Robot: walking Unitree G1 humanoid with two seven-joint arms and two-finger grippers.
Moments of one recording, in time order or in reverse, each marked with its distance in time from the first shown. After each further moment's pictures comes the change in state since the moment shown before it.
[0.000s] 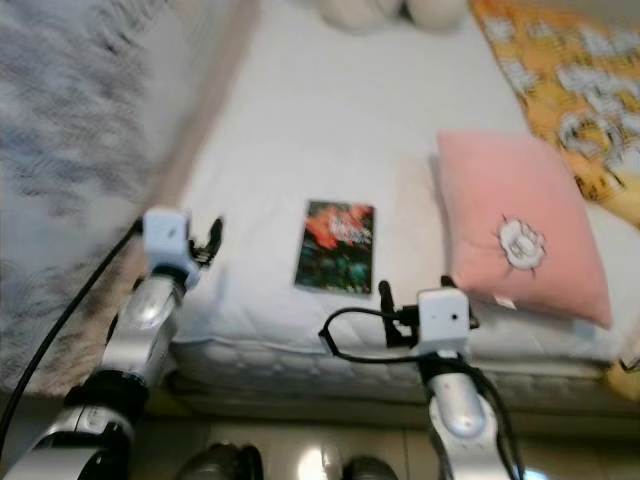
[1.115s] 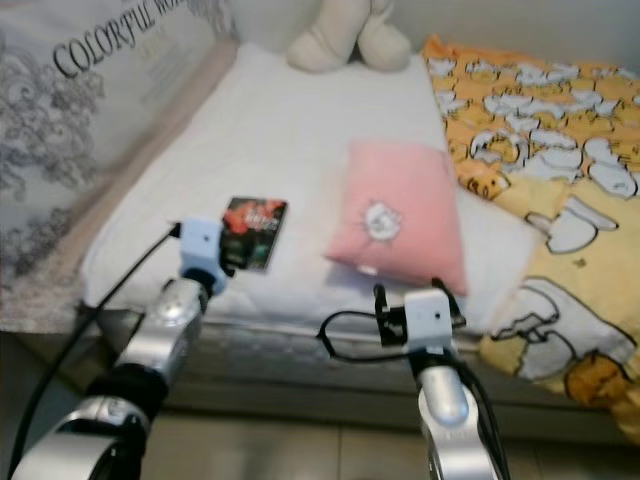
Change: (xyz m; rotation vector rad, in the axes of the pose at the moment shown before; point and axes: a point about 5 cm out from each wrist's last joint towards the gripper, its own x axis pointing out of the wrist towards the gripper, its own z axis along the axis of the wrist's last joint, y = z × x) left arm 0.009 -0.034 -0.002 0.009 0.060 -0.146; right arm 0.019 0.001 -0.018 -0.078 -0.011 0.002
